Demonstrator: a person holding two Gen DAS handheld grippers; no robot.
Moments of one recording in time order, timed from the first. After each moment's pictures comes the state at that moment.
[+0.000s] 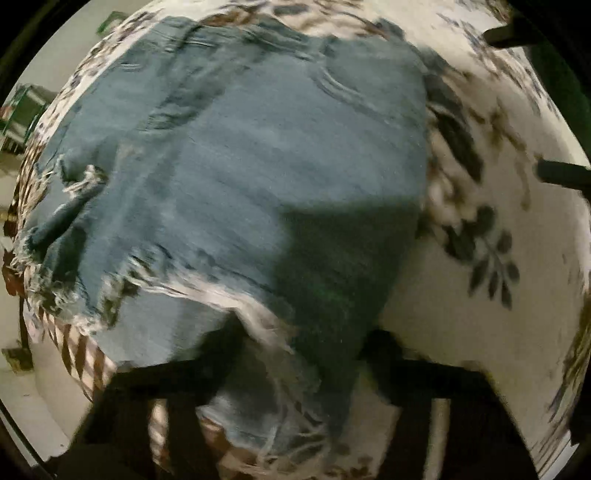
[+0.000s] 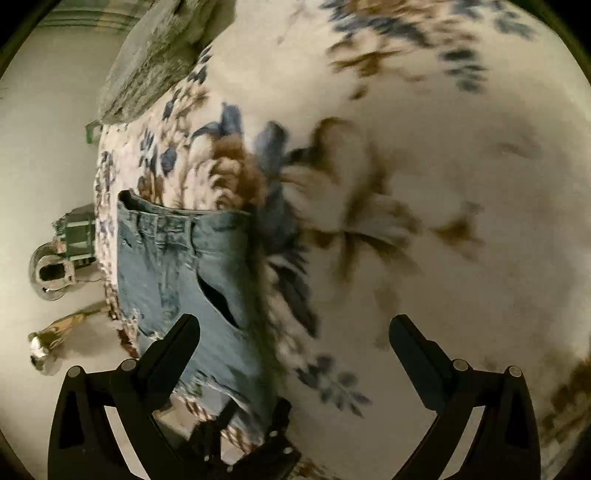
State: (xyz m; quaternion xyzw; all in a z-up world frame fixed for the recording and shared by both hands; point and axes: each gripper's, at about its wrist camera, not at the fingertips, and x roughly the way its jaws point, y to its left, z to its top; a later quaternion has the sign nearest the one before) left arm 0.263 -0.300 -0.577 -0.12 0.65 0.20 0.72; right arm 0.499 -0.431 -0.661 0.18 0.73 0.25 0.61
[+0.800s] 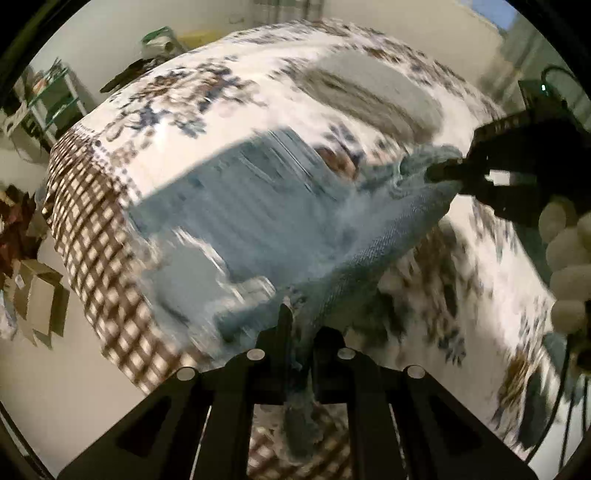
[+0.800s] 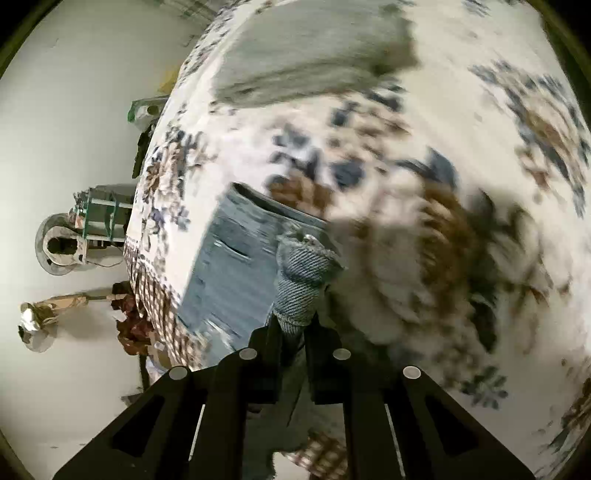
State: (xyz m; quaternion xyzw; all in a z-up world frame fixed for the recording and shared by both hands) left arm 0.209 -0.124 -0.415 -0.21 0.53 0.20 0.80; right arm 0.472 -0.223 -0.501 0.12 0.68 0.29 0.67
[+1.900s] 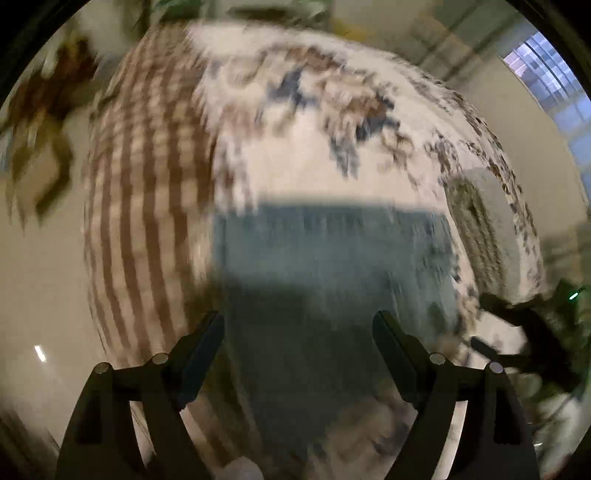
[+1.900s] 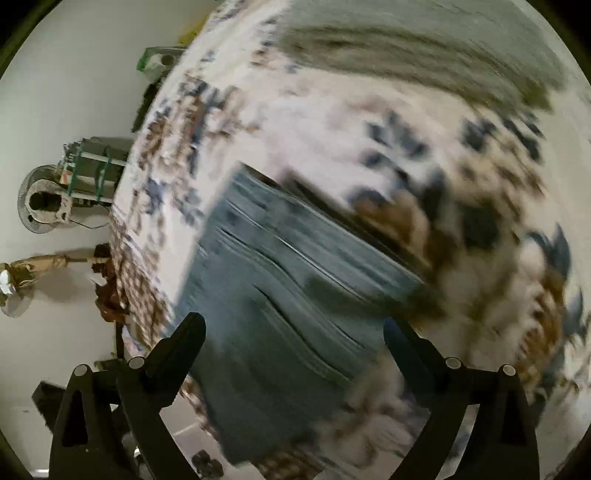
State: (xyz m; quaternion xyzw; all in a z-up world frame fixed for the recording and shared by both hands) left arm 0.157 0.011 -0.480 -0.47 0.43 0.33 0.70; right arm 0.491 -0.123 -0.566 0.04 0.71 0.32 0.63
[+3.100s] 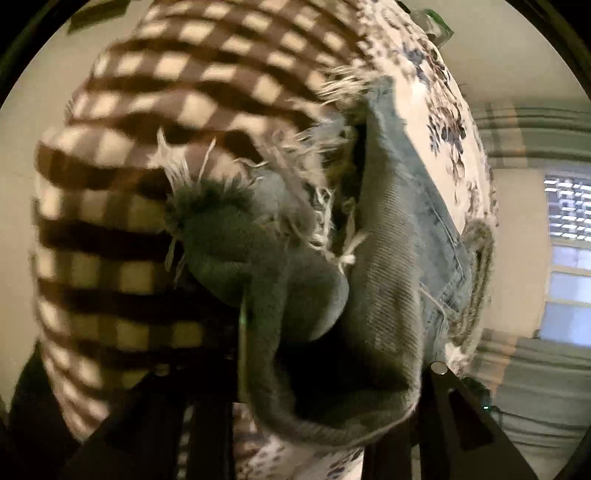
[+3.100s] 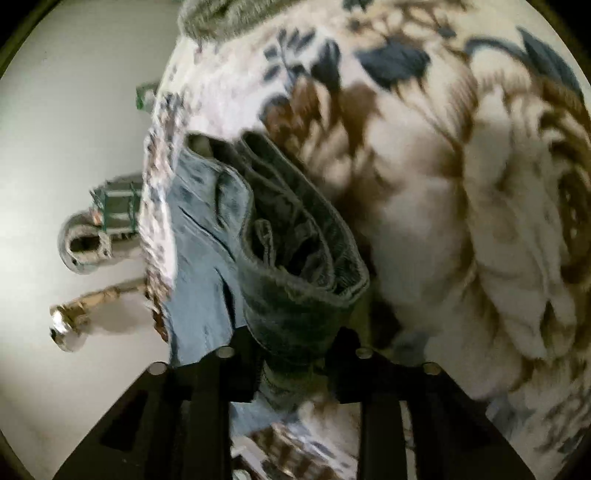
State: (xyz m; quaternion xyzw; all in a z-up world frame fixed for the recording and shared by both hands) left arm 0.103 0.006 -0.597 -0.68 0.30 0.31 0.59; right arm 0.442 -0.209 -0.659 0.19 0.73 0.32 0.57
